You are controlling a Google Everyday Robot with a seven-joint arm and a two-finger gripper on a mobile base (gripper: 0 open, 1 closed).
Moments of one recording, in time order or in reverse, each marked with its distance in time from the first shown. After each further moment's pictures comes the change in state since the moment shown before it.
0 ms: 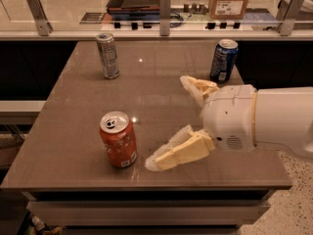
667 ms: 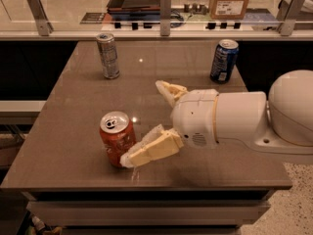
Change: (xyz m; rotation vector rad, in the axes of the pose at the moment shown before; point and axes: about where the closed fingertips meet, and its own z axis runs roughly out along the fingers) arm 0.000 0.003 0.053 -0.046 -0.060 0.032
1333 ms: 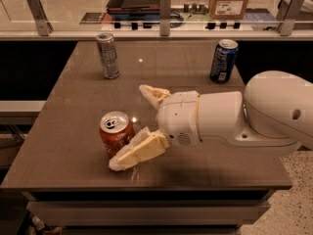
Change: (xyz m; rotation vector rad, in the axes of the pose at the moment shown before) arm 0.002 0.009 0.031 -0.093 -0.029 -0.010
